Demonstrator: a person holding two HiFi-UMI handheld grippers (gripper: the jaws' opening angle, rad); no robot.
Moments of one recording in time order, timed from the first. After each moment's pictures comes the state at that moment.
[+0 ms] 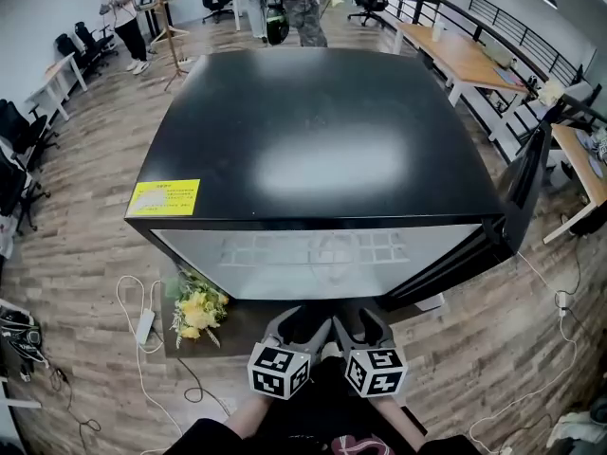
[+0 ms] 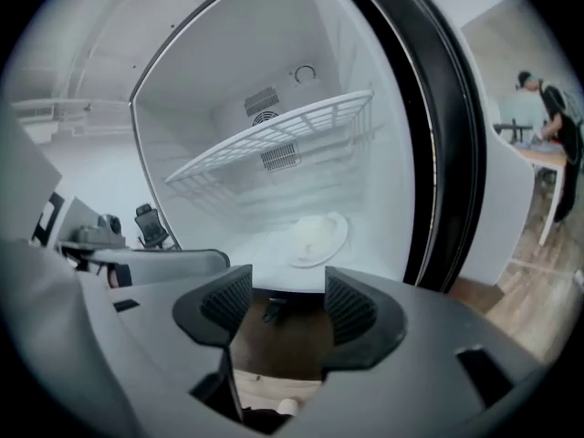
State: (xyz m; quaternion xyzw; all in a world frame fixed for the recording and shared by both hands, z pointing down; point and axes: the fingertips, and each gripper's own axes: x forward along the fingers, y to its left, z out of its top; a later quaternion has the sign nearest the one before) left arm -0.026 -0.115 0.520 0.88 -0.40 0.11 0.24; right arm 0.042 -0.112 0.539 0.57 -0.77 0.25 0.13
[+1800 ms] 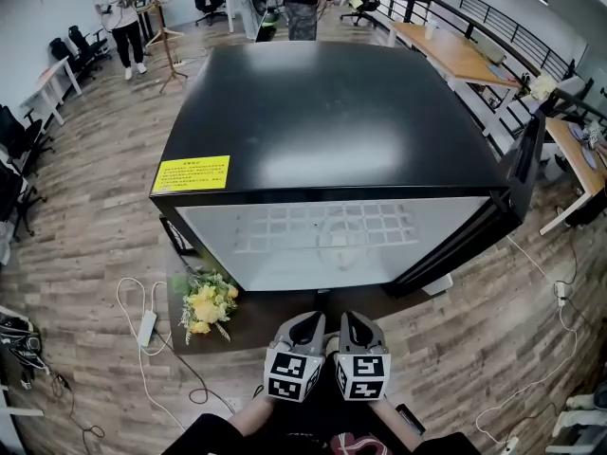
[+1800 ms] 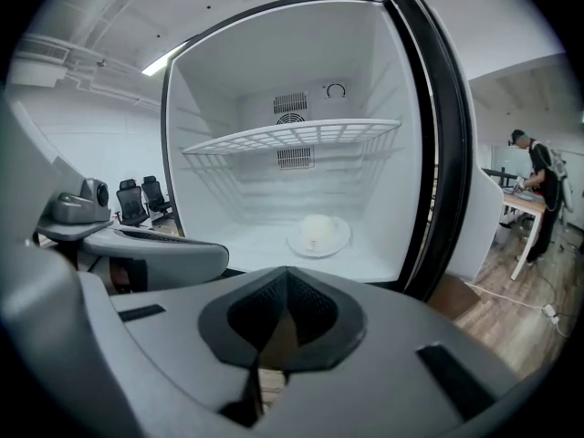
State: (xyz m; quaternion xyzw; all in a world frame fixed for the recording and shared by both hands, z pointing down) left arm -0.049 -0.087 0.532 0.88 -0.41 0.13 0.18; right arm 0.009 -0.083 0.547 0.62 -0.75 0.18 0.17
